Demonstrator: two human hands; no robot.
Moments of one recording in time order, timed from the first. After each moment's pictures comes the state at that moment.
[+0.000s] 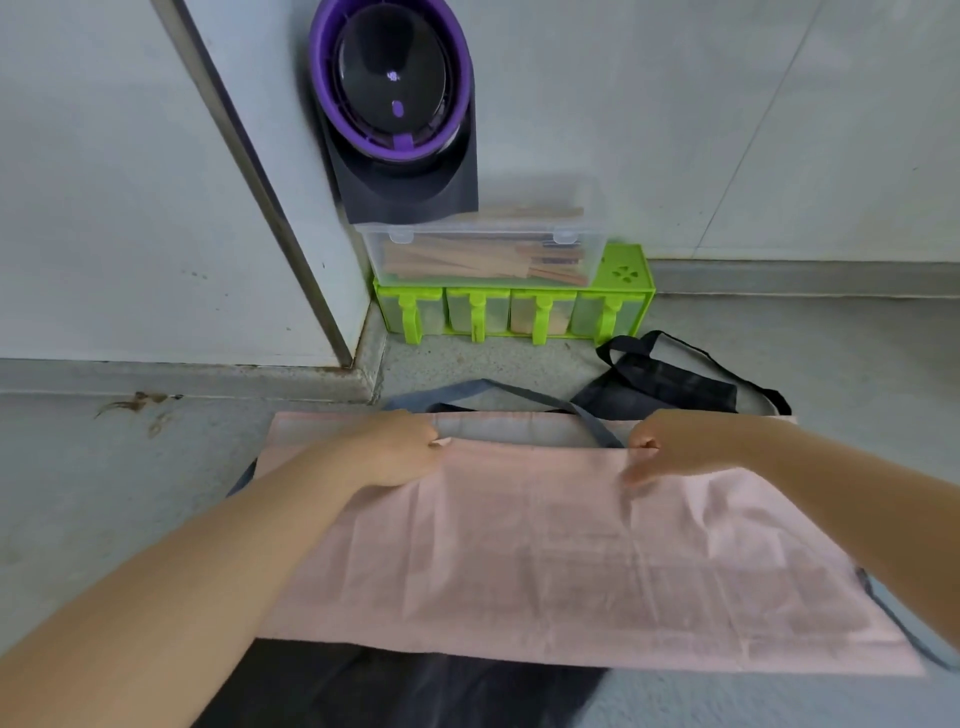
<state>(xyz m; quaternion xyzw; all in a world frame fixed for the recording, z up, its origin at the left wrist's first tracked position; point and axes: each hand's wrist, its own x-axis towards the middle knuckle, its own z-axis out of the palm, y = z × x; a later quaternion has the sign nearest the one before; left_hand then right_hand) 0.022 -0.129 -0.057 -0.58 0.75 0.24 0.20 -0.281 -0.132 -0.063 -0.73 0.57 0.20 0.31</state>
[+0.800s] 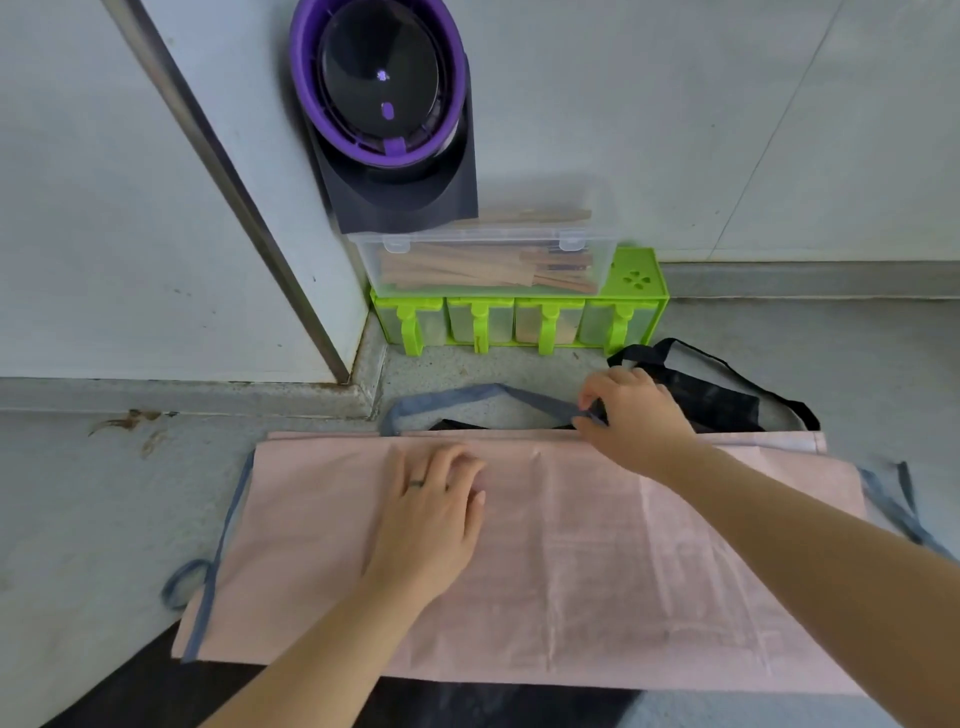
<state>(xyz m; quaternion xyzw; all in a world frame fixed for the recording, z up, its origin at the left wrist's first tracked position) 0.003 -0.079 -0.140 -0.59 0.80 -0.01 -0.09 -0.232 -0.153 -0.092 -0.75 0.65 -0.07 0.13</state>
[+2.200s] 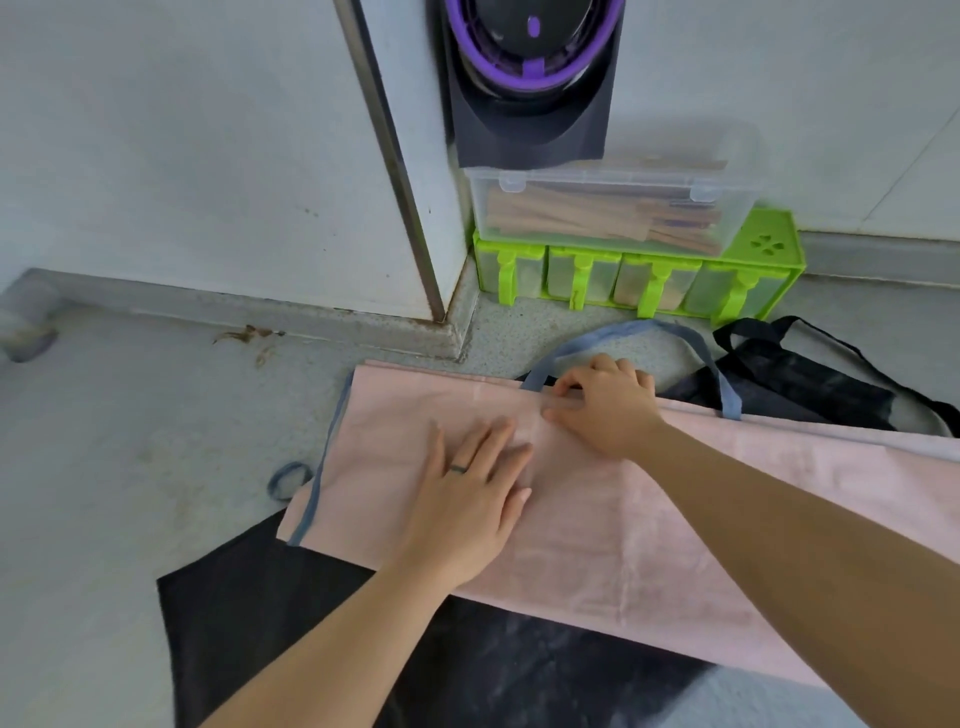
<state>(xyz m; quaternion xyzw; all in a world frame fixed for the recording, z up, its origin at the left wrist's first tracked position) 0.041 -0.036 -0.152 -0.59 0.80 -0.02 0.02 -0.131 -0.155 -0.122 -0.78 0.60 -0.02 0.18</state>
